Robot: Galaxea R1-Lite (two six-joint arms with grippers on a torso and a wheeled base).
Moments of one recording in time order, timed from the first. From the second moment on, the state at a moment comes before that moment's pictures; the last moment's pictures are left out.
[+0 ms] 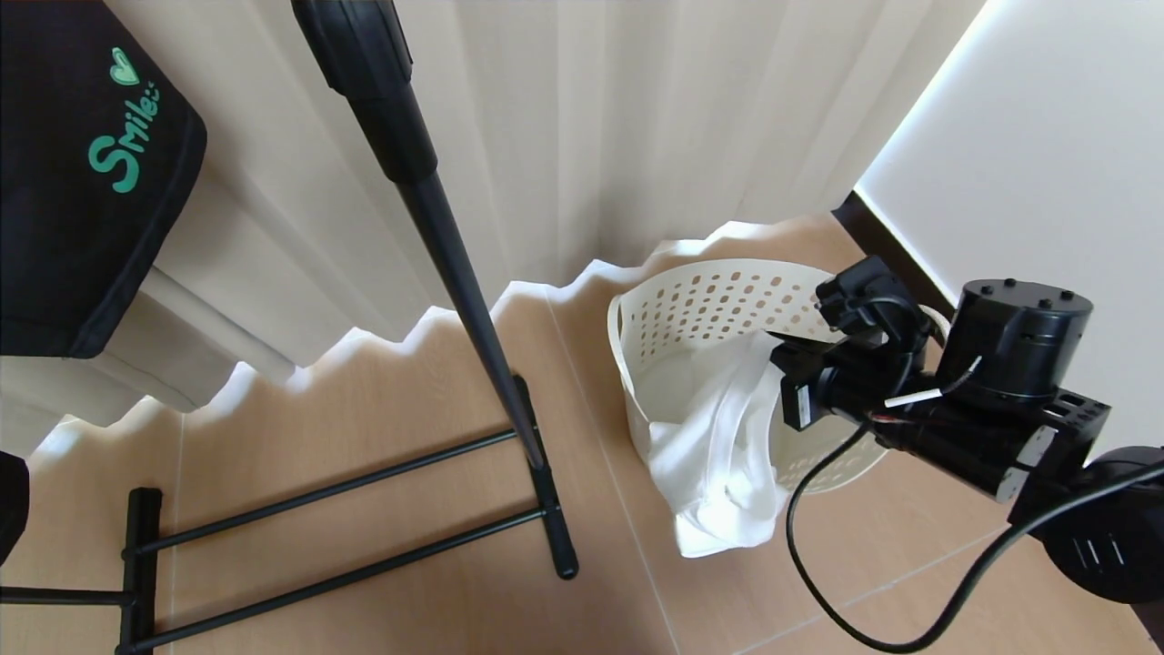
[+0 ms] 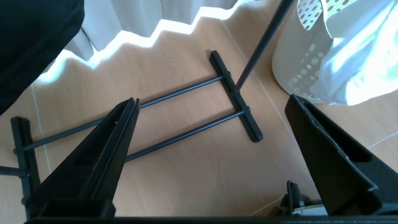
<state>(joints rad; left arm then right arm) 0.00 0.00 -0.01 0.01 -0.11 0.00 0.43 1.74 -0.69 -0.91 0.00 -0.21</state>
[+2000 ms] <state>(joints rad) 0.00 0.00 -0.01 0.01 -0.11 0.00 0.43 1.63 -0.61 -0.91 -0.01 -0.21</state>
